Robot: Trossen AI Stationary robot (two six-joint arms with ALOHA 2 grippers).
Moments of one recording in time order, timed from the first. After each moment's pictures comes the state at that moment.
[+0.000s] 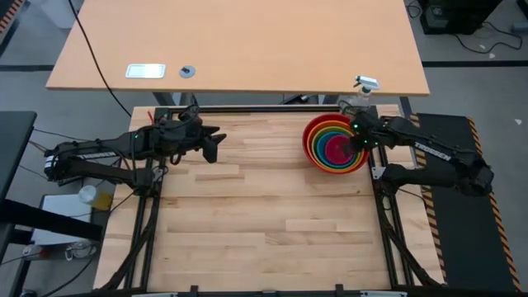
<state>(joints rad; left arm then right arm) 0.13 0.91 0.91 -0.38 -0.40 -0.48 -0.66 0.93 0.76 -1.12 0.22 0.57</state>
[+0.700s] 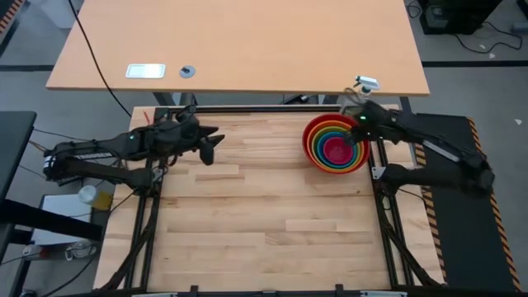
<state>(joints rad) 0.11 0.88 0.91 -0.37 -0.40 -0.44 -0.65 0.92 0.90 -1.10 0.29 0.48</state>
